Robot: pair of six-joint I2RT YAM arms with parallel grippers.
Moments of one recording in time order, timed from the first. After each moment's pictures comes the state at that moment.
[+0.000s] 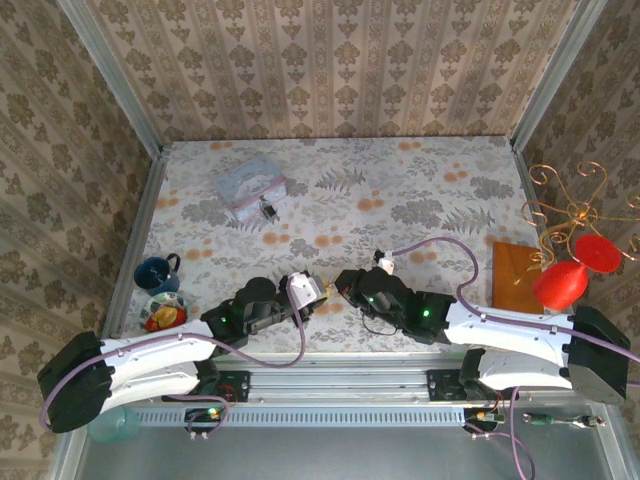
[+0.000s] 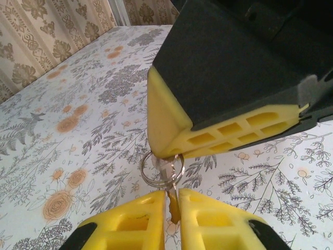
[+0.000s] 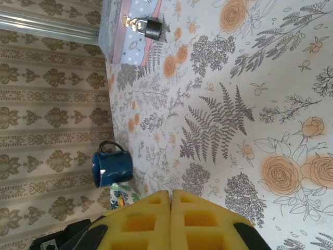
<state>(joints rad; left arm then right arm) -1.05 0.97 0.31 0.38 0.05 0.21 1.07 1.14 0.63 -0.01 0.33 1.49</state>
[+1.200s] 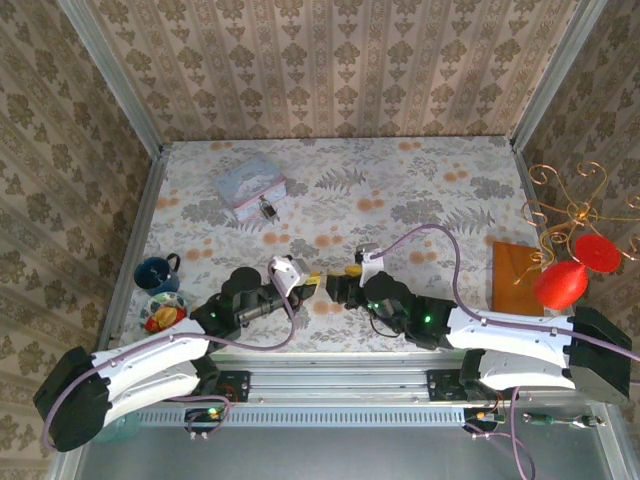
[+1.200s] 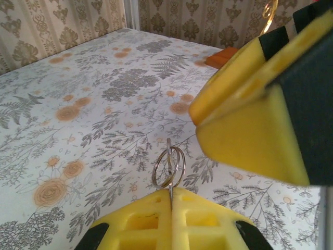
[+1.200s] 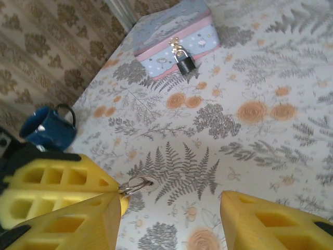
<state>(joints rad) -0.89 0.90 0.31 0.35 0.23 0.03 1.10 1.12 0.57 0.15 0.44 0.62</state>
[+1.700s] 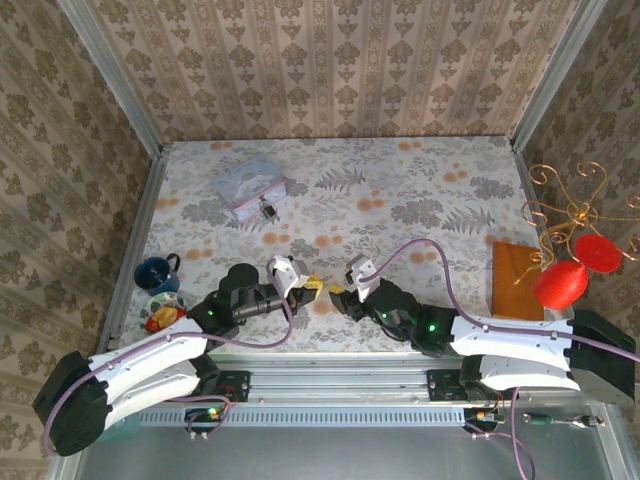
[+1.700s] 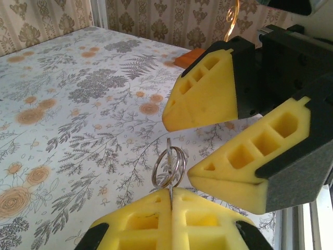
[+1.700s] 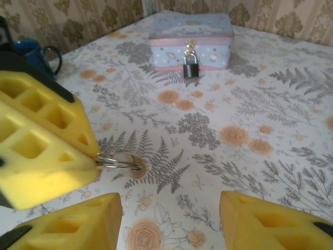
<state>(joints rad) -0.86 0.89 0.34 0.30 0.38 0.01 1.12 1.07 0.47 0.26 0.43 0.20</state>
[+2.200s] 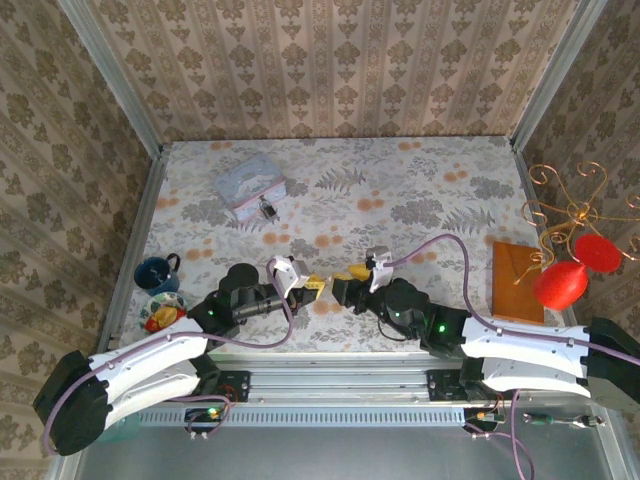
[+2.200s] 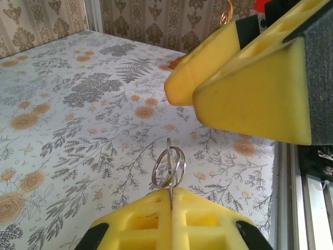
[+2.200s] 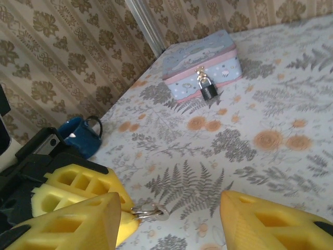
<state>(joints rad) -0.86 0.89 0.34 0.32 0.40 0.01 1.12 1.00 0.47 0.29 0.41 0.58</state>
